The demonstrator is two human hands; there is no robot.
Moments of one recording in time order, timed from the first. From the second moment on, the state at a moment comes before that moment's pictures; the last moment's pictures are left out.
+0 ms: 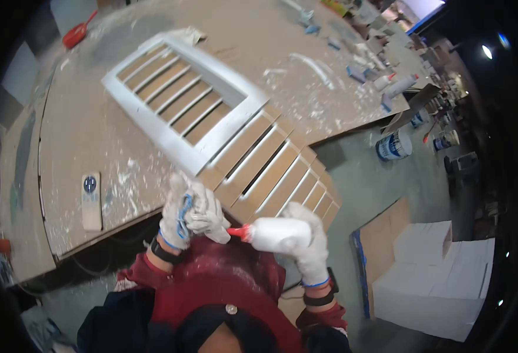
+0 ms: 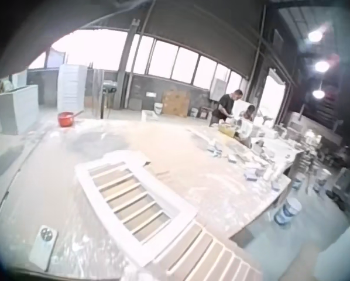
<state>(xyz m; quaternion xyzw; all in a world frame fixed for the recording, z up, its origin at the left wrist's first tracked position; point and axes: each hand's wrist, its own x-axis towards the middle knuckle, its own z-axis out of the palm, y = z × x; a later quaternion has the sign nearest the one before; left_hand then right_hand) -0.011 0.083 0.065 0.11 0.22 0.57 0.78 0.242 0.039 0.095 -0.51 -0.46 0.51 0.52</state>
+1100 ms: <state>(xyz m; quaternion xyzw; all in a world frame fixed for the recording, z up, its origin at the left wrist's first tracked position) 0.020 0.129 0.057 0.06 0.13 0.52 0.84 0.180 0.142 0.127 -0.45 -0.80 0.13 0.38</state>
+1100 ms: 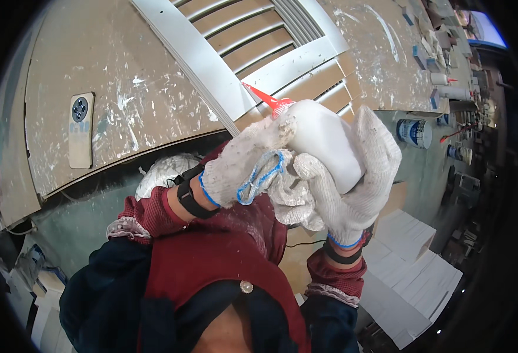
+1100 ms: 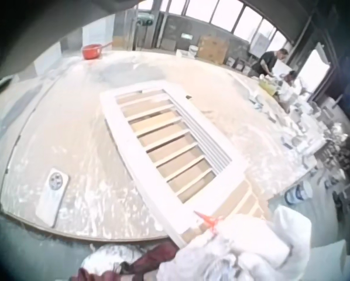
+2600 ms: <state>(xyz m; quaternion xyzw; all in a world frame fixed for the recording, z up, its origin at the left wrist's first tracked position) 0.025 0.118 0.072 0.04 0.18 0.46 0.87 0.202 0.136 0.155 -0.41 -0.87 0.05 0.27</state>
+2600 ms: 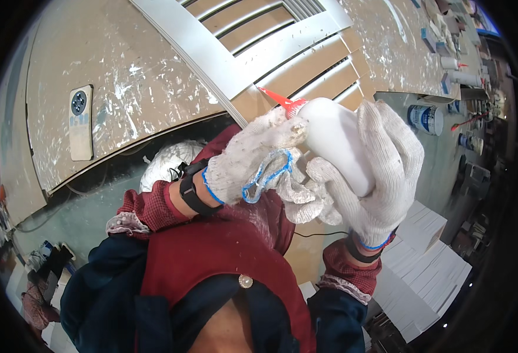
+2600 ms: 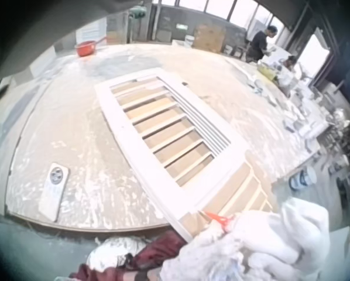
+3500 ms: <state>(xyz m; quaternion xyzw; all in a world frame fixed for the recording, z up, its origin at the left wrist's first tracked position) 0.042 0.104 0.066 0.05 0.15 0.43 0.89 0.219 0.119 0.160 -0.43 -0.86 0.05 0.26</state>
